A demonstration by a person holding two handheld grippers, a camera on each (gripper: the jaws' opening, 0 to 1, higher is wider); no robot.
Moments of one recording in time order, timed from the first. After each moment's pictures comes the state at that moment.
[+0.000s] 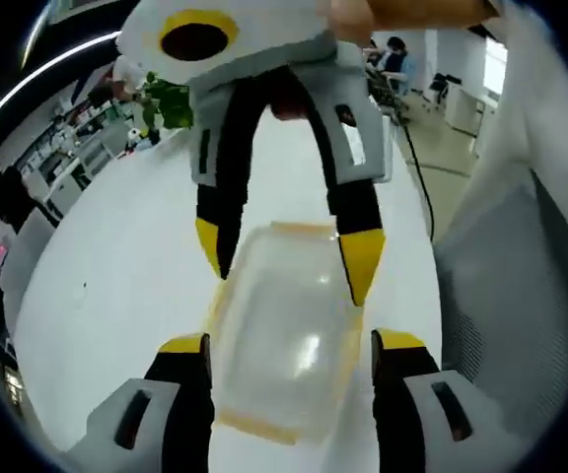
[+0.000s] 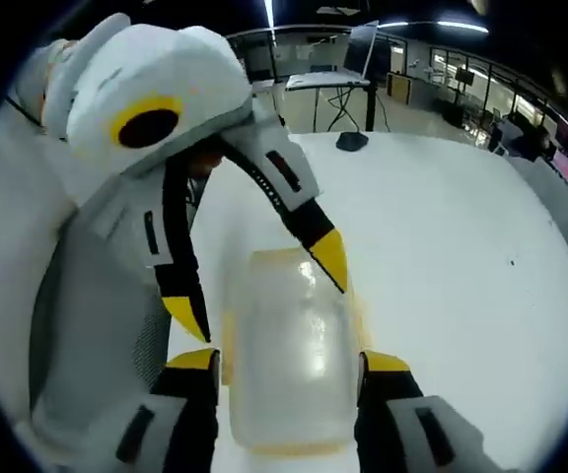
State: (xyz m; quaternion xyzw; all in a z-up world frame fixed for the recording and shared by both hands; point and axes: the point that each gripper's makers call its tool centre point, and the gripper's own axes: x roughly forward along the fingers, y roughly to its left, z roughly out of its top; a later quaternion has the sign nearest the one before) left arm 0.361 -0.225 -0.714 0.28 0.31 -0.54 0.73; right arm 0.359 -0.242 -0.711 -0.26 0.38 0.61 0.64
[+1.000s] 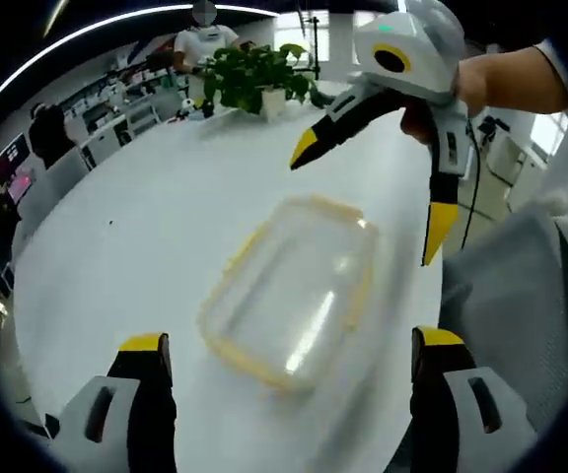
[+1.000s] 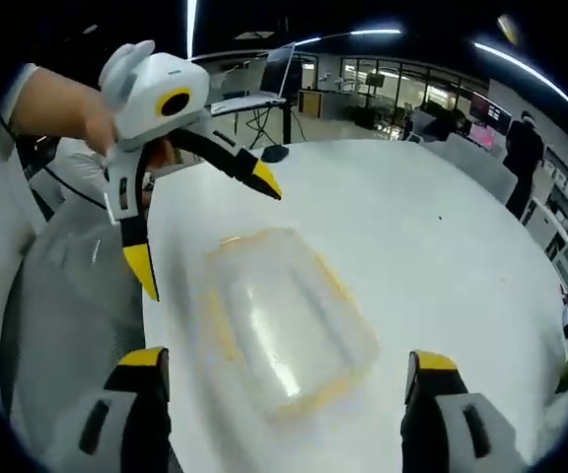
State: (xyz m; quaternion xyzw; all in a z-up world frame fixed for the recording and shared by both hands) left arm 0.349 -0.179 -0.717 0.22 0.35 -0.47 0.78; right arm 0.346 -0.280 -0.714 -0.21 0.36 0.48 0.77
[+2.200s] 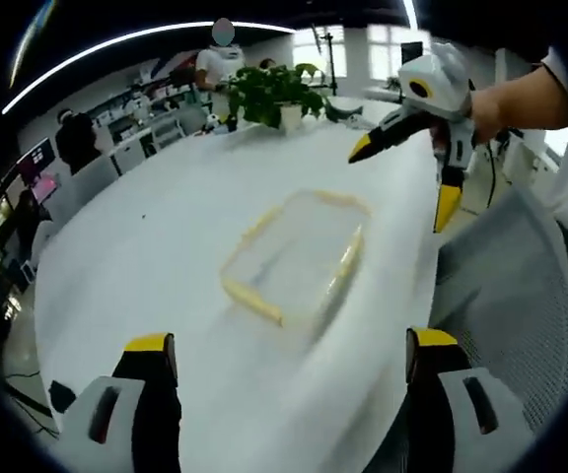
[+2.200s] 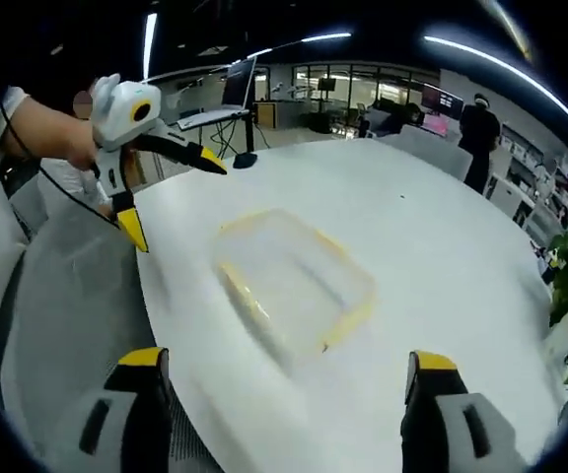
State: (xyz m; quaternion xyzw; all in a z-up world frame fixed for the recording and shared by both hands) left arm 0.331 -0.136 -0.702 0.21 0.30 -0.44 0.82; right arm 0.309 -0.311 -0.716 -0.18 0.35 0.41 0.83
